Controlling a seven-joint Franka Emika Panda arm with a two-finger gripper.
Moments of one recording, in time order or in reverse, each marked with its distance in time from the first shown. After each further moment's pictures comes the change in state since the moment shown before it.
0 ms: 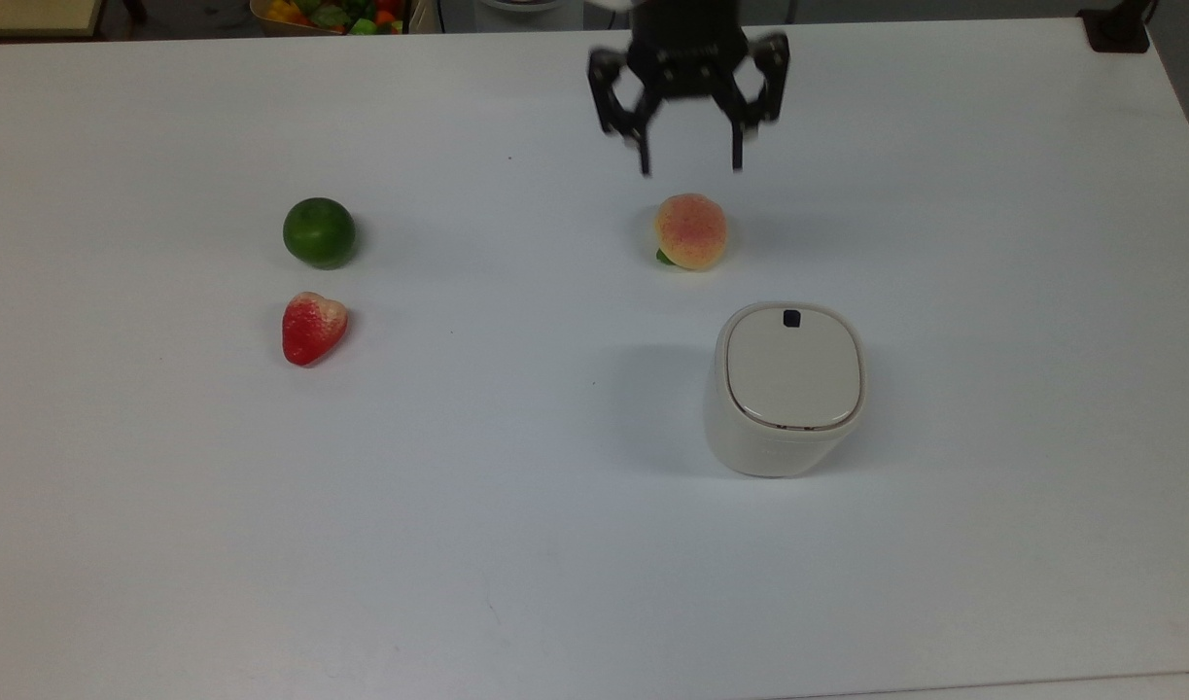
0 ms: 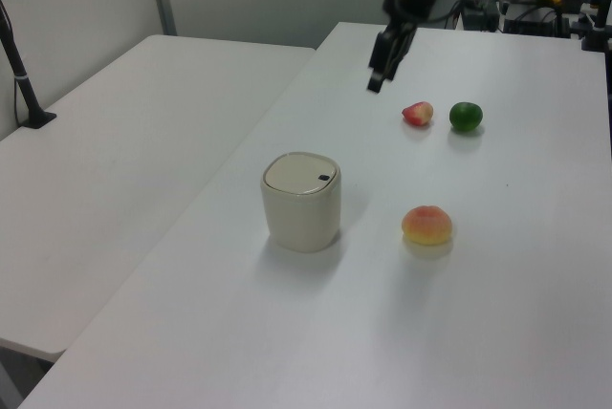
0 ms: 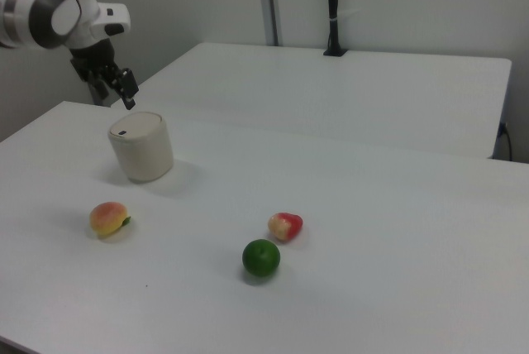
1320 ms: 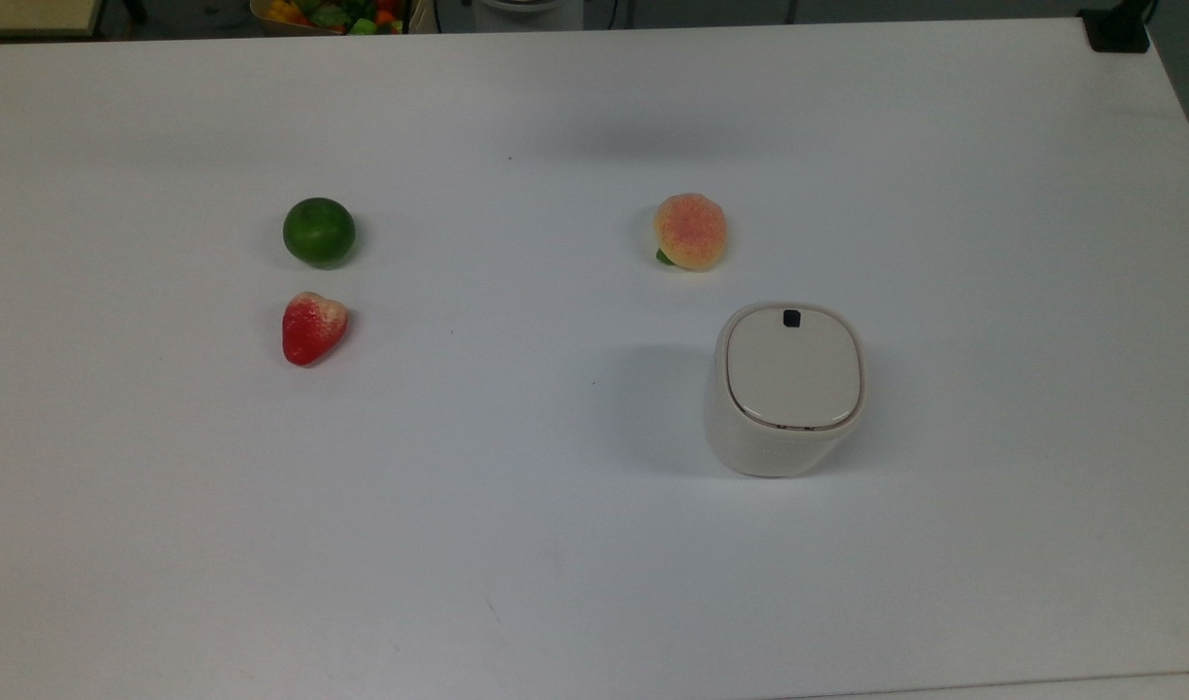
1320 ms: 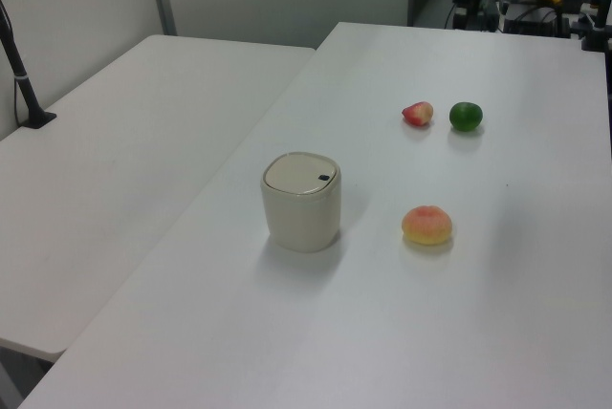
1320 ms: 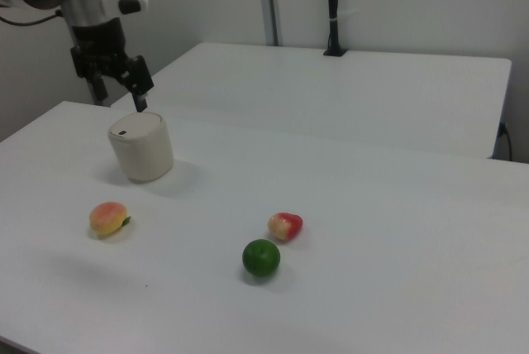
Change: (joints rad) arm -0.165 -0.175 -0.023 -0.005 0.000 -0.371 -0.213
